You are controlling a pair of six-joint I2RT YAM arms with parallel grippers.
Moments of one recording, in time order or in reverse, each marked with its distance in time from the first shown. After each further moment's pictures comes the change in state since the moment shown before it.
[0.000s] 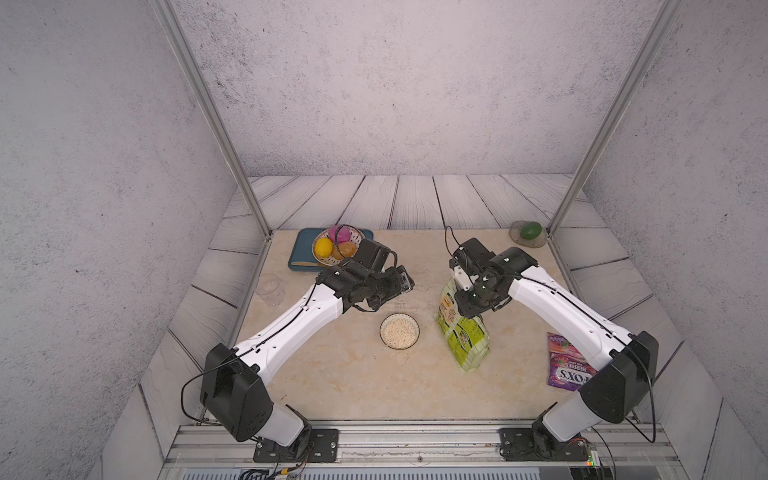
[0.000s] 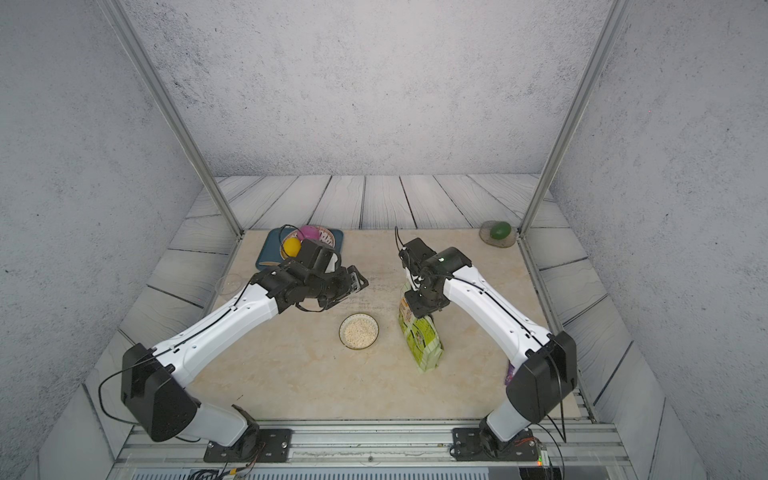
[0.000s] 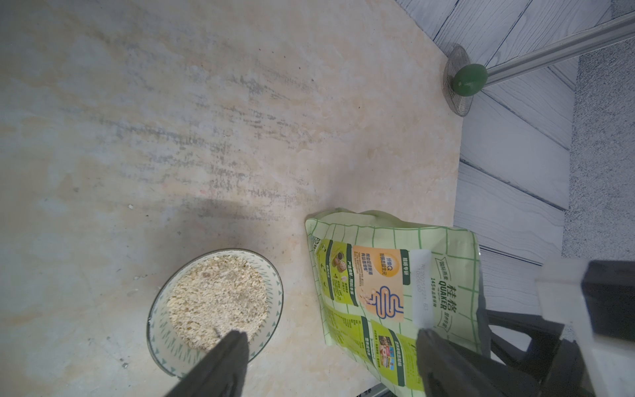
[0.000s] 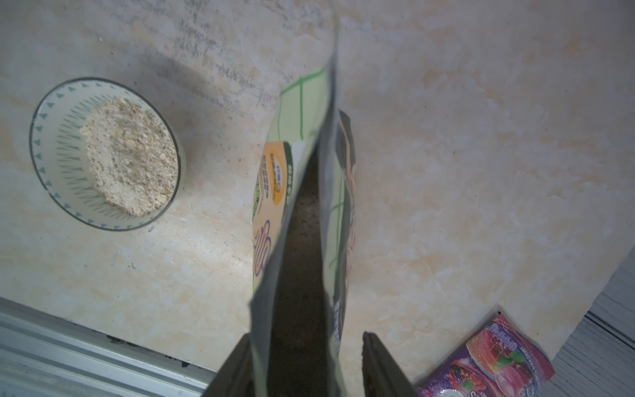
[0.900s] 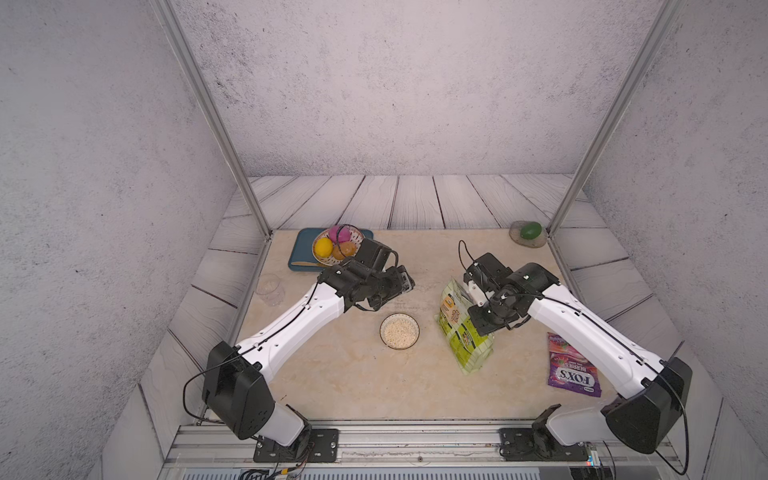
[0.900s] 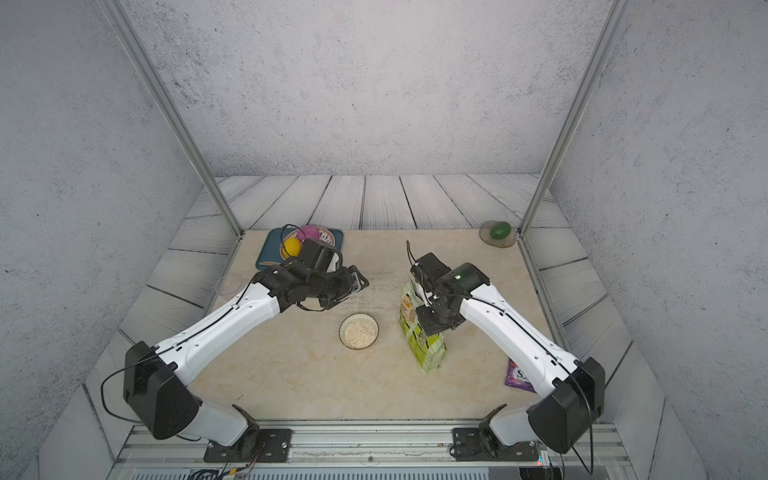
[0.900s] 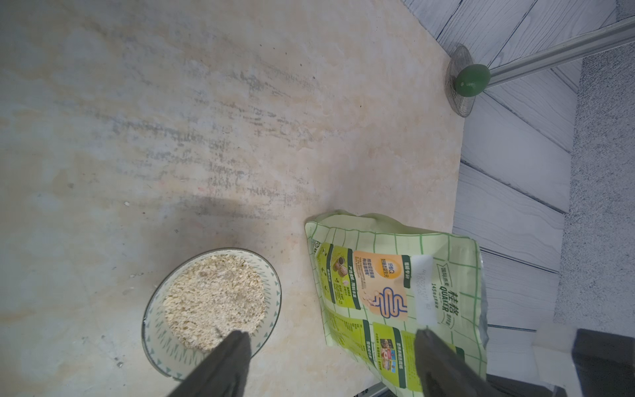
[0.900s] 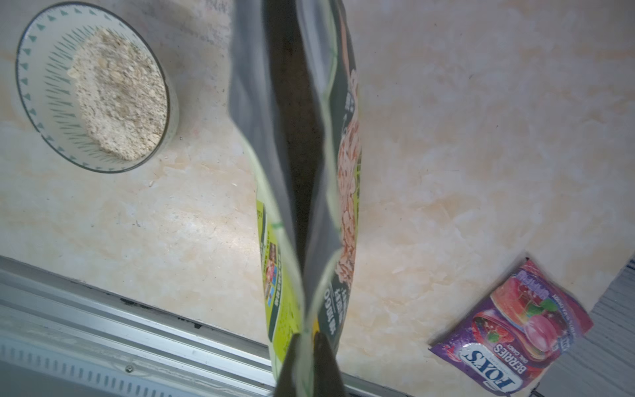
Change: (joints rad) left arm -0.001 0.013 0.008 -0.002 0.003 -0.013; right arm 0.008 -0.145 -0.133 -0.042 -0.032 0.073
